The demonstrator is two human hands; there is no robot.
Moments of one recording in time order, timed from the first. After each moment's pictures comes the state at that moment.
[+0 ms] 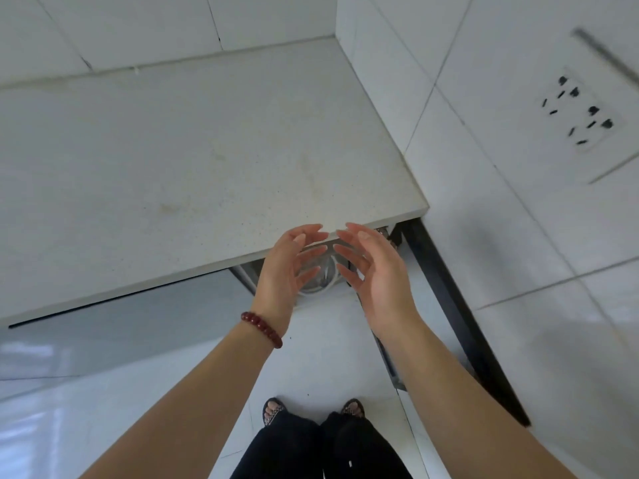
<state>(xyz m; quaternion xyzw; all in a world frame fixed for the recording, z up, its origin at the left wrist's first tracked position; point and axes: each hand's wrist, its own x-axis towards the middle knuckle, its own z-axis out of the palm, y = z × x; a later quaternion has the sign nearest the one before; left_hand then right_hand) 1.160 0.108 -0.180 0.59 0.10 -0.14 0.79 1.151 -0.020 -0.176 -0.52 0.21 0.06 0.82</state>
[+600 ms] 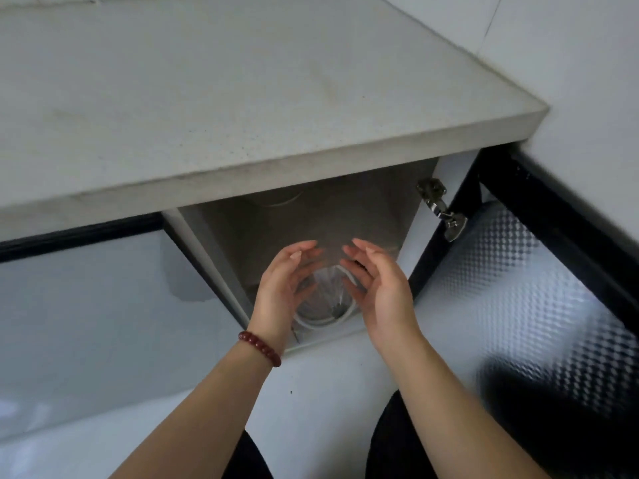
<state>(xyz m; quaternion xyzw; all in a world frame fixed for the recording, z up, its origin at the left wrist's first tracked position) 1.200 0.121 -0.465 0.61 0.07 -0.06 0.79 1.199 -0.008 -0.467 -0.51 0.18 0.02 0.84</state>
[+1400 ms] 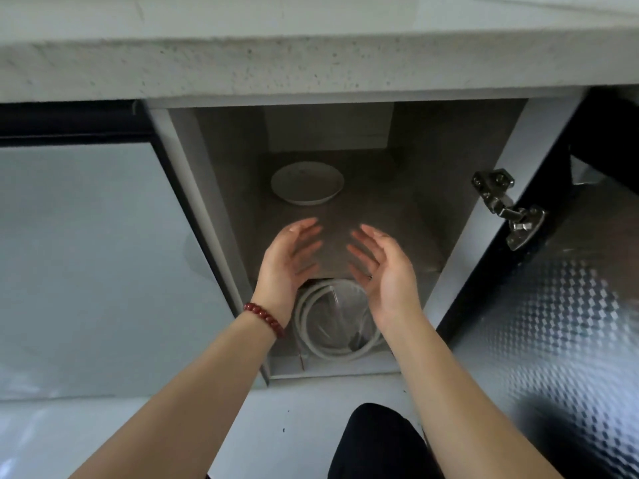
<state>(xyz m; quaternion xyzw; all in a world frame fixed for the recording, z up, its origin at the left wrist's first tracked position) 1.238 0.117 -0.551 0.58 0.08 0.06 0.81 1.262 -0.011 -0.565 -0.51 0.07 0.06 0.86</state>
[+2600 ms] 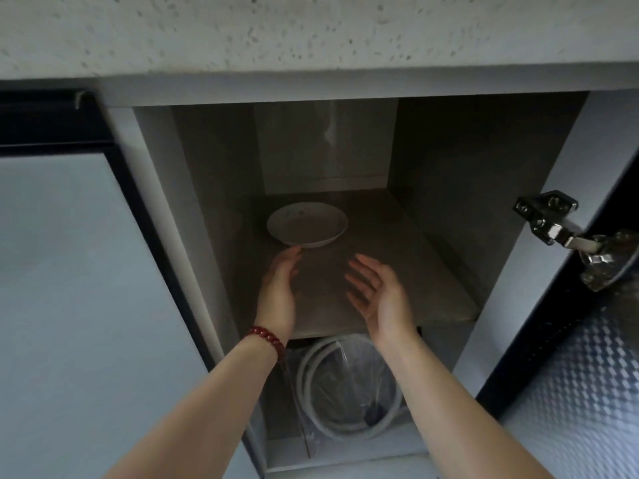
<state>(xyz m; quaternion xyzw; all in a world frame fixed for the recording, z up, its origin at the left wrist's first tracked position) 1.337 0.154 -0.618 0.62 0.10 0.13 0.77 1.355 0.022 -0.629 -0.49 0.05 0.05 0.87</state>
